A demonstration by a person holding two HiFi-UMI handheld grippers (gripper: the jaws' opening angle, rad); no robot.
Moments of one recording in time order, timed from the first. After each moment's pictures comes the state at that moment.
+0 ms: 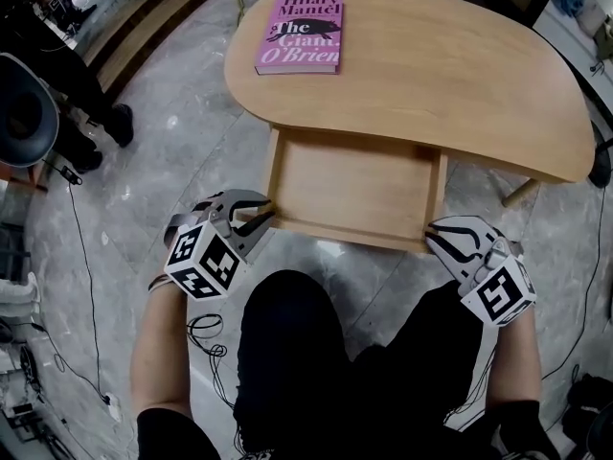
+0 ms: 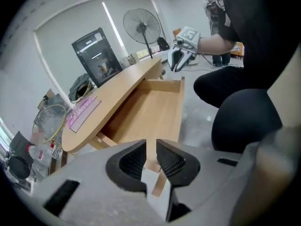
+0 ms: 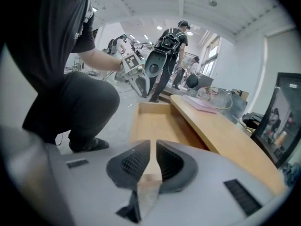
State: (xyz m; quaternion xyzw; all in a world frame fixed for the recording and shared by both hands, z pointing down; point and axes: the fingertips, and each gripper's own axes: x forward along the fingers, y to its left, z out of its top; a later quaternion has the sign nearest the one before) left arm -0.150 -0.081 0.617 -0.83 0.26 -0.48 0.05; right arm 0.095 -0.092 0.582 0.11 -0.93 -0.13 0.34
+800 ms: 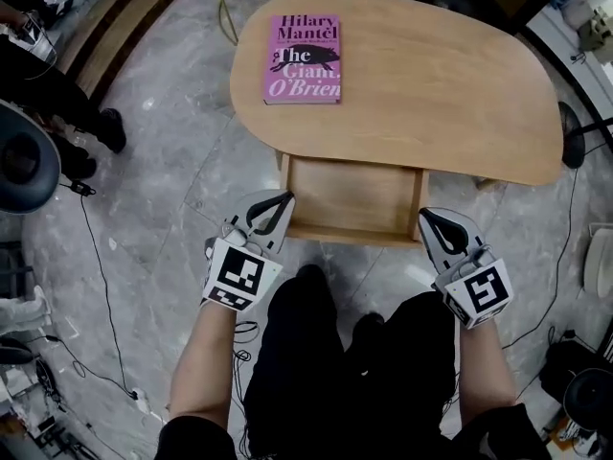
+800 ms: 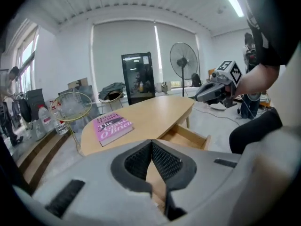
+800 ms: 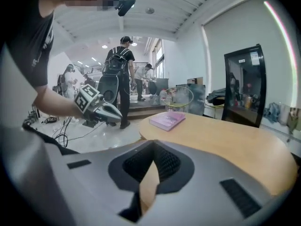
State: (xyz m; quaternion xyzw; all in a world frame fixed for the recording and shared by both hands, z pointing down) left arm -0.146 -0.146 0.479 -0.87 0.41 -0.27 -0.05; right arm 0.054 -0.143 0.446 0.32 -0.92 0.07 0.22
